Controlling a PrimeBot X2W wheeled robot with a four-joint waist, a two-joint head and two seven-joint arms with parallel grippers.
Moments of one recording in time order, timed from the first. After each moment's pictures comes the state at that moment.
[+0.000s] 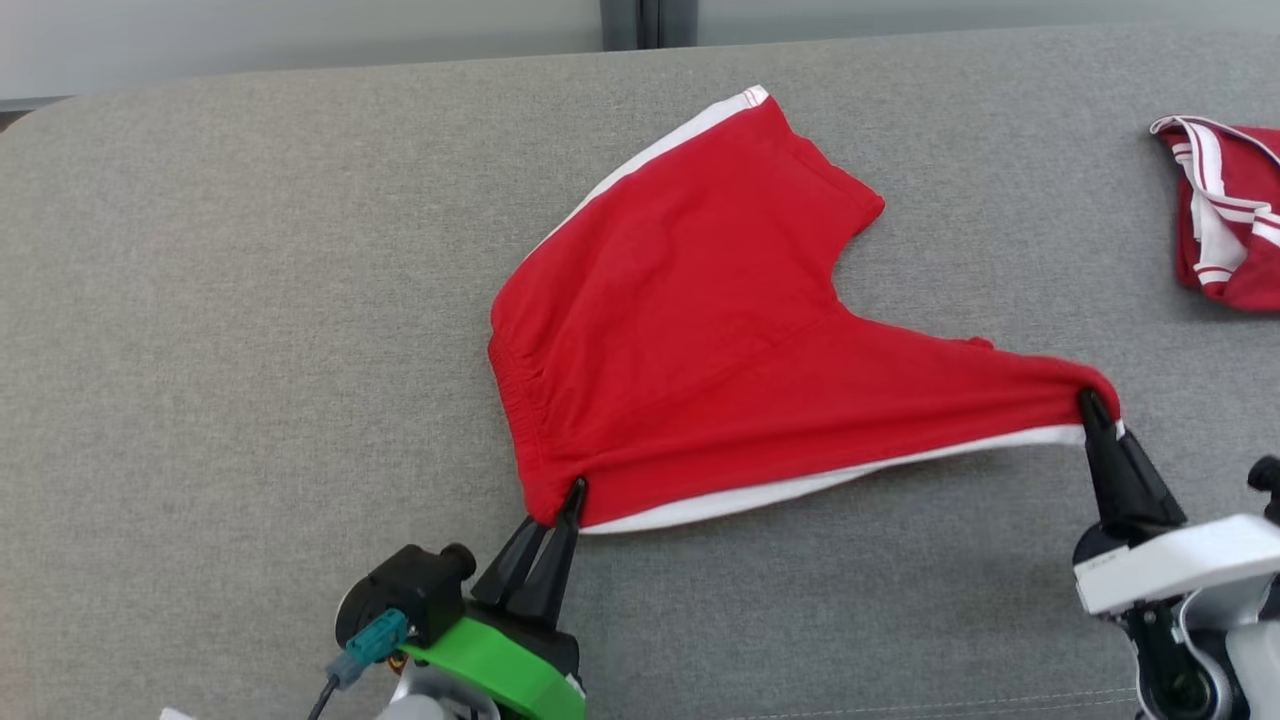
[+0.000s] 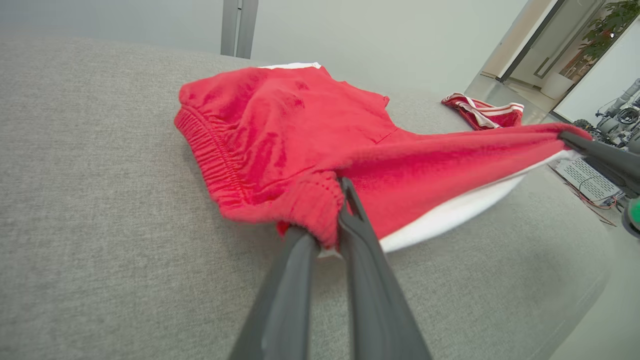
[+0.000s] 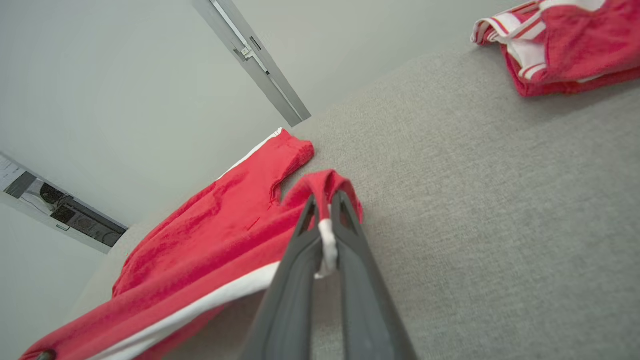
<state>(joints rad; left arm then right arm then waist) -0.14 0.17 -0.55 0.22 -0.53 -0.08 -0.26 -0.02 -0.23 0.01 0.06 0.76 0.13 -0.10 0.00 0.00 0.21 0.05</state>
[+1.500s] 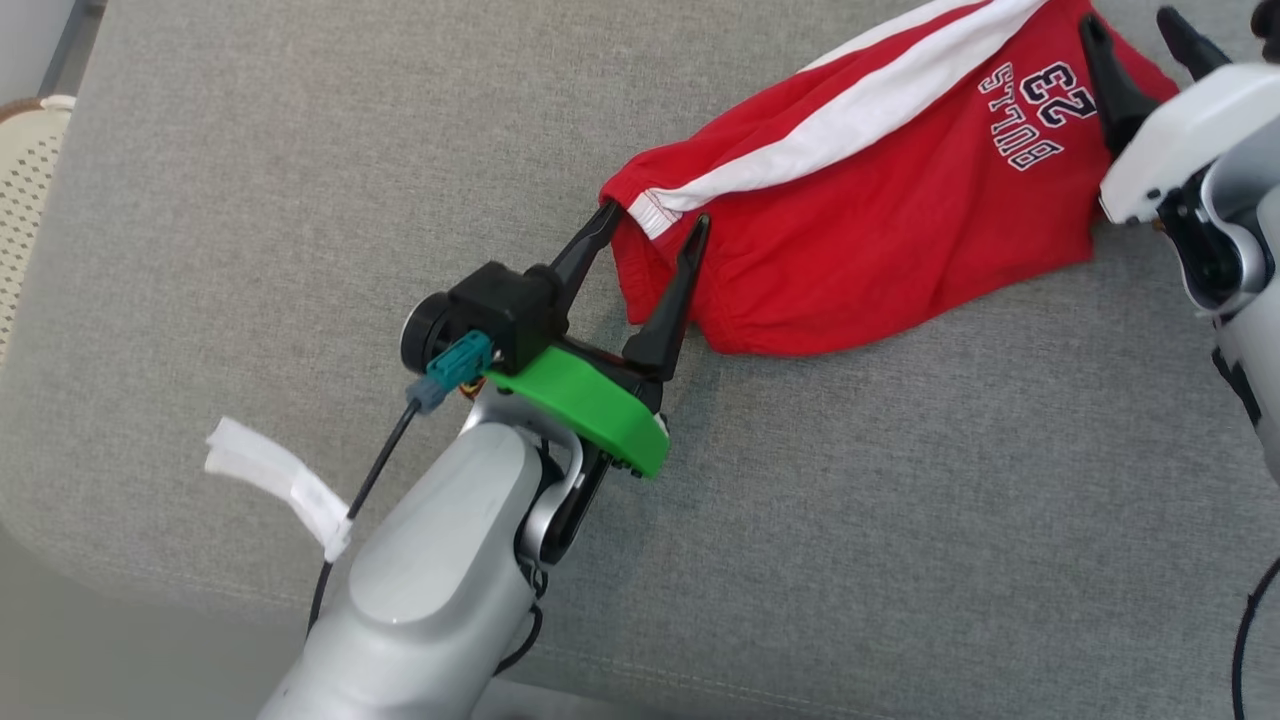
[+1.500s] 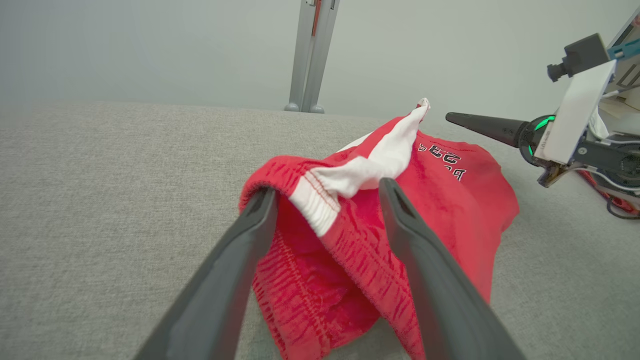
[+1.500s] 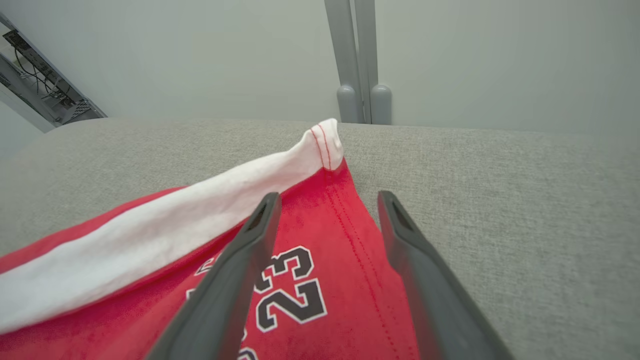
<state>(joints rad) -0.67 0.05 -0.67 0.44 -0.60 -0.05 -0.26 -0.97 -0.43 0.38 0.81 0.65 0.13 -0.03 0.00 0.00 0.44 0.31</state>
